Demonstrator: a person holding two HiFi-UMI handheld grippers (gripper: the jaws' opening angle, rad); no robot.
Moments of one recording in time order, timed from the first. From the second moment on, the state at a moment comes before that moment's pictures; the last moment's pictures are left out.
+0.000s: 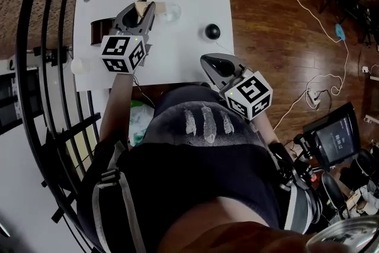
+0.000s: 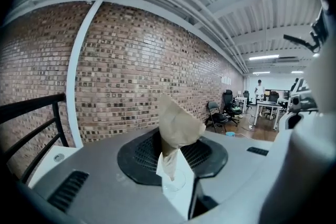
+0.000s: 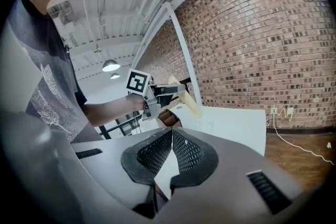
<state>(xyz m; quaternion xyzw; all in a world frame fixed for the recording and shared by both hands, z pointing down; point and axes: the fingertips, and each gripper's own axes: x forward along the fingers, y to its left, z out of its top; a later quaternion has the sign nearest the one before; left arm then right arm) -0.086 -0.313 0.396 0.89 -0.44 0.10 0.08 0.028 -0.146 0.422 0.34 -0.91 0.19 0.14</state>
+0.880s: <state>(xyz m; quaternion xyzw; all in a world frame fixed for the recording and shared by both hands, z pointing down) -0.044 -0.337 0.499 0.89 -0.39 0.20 0.14 0.035 -0.146 0.420 0.35 -0.91 0.19 0.13</state>
